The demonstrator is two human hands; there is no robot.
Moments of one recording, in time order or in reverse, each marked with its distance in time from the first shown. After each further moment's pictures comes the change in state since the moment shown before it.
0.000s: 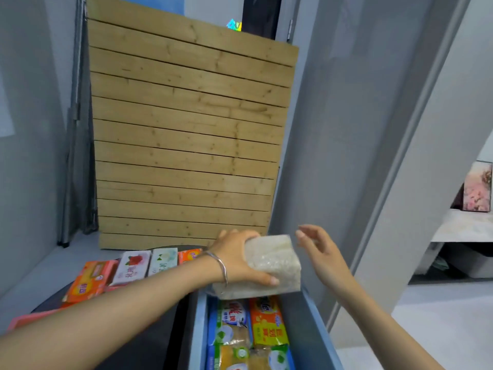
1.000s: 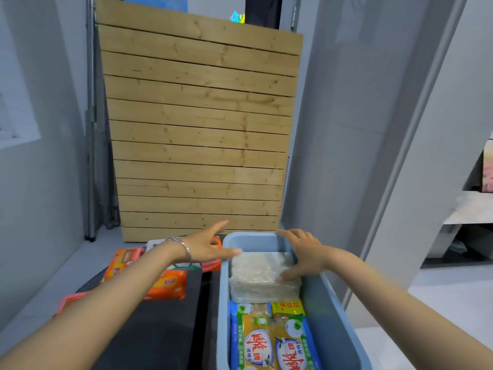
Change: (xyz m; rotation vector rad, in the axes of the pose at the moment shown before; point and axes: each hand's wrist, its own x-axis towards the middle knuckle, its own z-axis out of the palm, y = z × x) left_hand -0.024 -0.088 -0.027 -0.180 -0.261 -0.109; right_hand -0.001 -0.015 0.032 -0.959 -0.679 -0.015
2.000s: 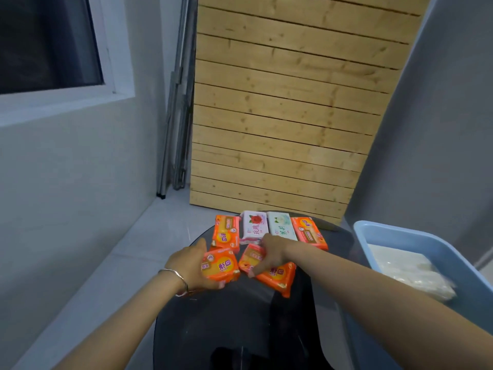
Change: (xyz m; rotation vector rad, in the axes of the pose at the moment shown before) left_hand -0.124 -0.235 -0.009 0.270 0.237 -0.404; right_hand 0.152 -0.245 0.116 -0.050 -0.368 0.010
